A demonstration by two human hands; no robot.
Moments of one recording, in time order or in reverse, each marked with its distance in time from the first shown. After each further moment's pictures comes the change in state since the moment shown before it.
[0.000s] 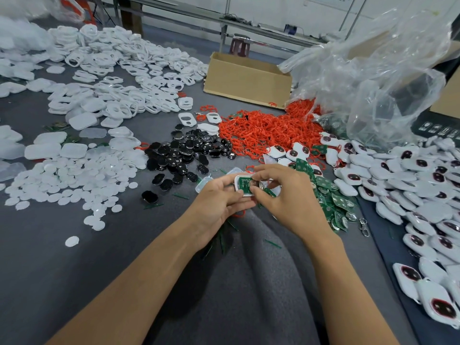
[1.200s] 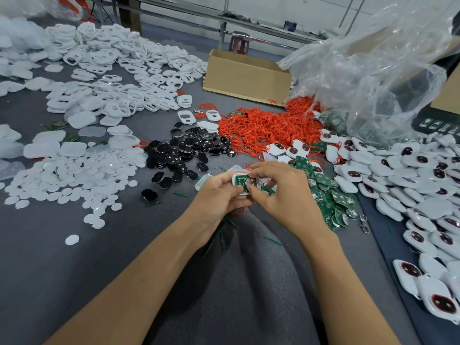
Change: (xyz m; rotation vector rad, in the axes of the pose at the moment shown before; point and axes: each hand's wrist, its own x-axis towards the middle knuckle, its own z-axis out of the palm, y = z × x) left_hand 0.001 -0.002 0.001 0.101 0.066 0.039; right_hand -0.001 0.003 0.007 -0.020 0.016 -0.041
